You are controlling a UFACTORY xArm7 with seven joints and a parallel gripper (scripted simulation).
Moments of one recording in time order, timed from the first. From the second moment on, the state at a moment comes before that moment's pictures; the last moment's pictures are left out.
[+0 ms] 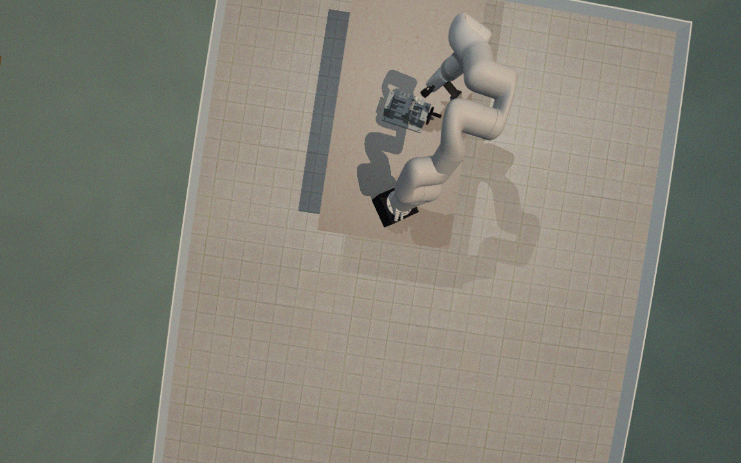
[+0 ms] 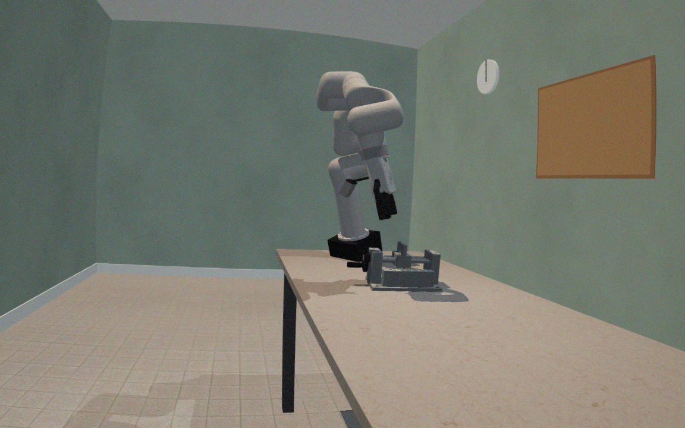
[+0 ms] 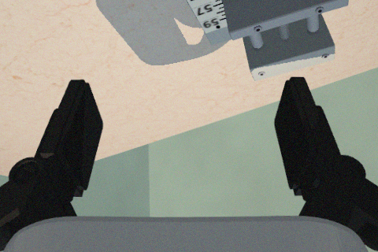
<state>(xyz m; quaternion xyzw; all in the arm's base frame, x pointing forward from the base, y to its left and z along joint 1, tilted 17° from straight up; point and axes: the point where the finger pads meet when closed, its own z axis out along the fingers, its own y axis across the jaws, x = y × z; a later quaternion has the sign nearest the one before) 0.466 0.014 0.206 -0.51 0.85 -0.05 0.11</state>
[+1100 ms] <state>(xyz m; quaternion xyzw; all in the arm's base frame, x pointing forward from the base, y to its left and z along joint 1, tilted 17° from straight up) 0.415 -0.064 0.227 -0.65 0.74 -0.15 -0.02</state>
